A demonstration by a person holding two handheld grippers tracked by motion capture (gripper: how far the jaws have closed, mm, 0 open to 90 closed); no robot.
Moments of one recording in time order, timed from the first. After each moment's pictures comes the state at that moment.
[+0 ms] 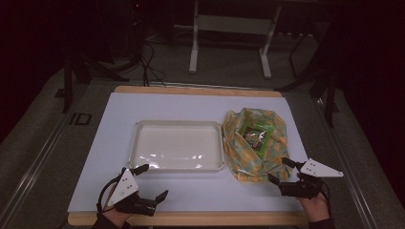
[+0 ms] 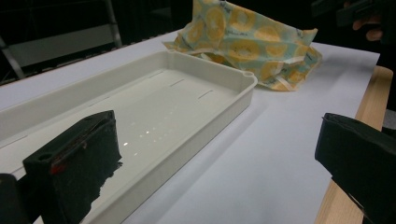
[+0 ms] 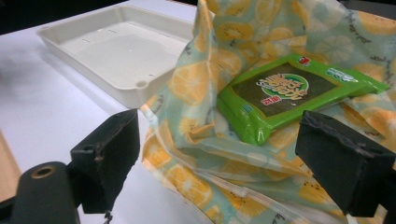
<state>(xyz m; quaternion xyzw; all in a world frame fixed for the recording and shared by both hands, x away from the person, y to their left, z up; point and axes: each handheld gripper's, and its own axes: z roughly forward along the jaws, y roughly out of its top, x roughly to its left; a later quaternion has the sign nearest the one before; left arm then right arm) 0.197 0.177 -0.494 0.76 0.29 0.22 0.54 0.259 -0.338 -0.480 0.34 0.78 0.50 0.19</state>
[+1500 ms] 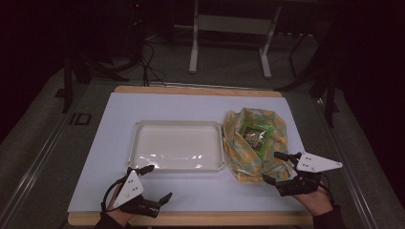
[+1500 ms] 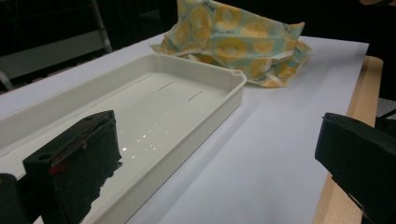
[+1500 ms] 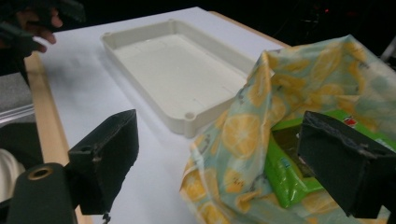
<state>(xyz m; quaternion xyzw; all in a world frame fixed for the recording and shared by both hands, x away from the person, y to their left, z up) 0.197 0.167 -0.496 0.77 0.25 0.23 0.54 0.260 -0.312 -0.434 0.23 0.81 0.51 0.17</state>
